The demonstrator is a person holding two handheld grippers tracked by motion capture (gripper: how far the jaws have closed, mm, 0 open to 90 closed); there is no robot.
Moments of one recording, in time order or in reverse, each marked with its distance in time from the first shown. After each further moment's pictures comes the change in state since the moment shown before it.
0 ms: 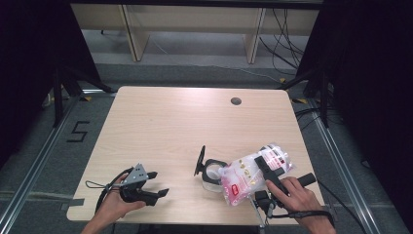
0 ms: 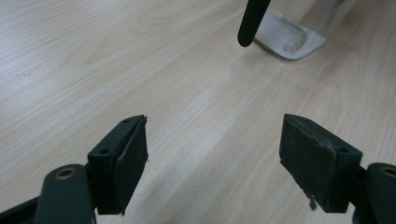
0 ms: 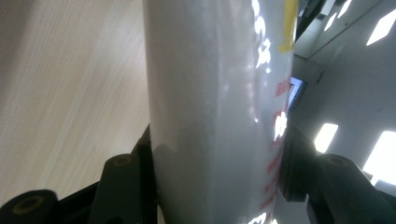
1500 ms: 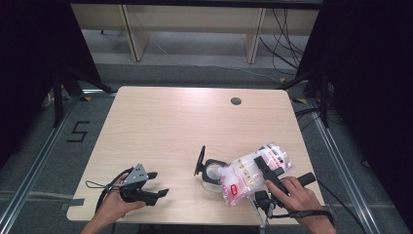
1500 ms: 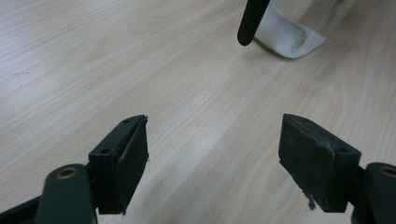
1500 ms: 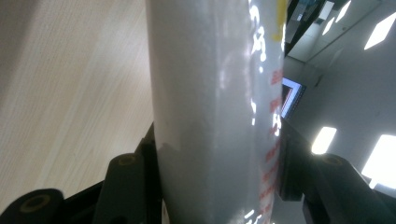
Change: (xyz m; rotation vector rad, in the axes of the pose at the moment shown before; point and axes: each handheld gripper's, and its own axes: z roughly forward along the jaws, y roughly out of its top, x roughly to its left) left arm 0.001 0.000 0.000 0.007 0.002 0.005; right arm -0.003 -0.001 0.000 -0.012 -0.002 -0.025
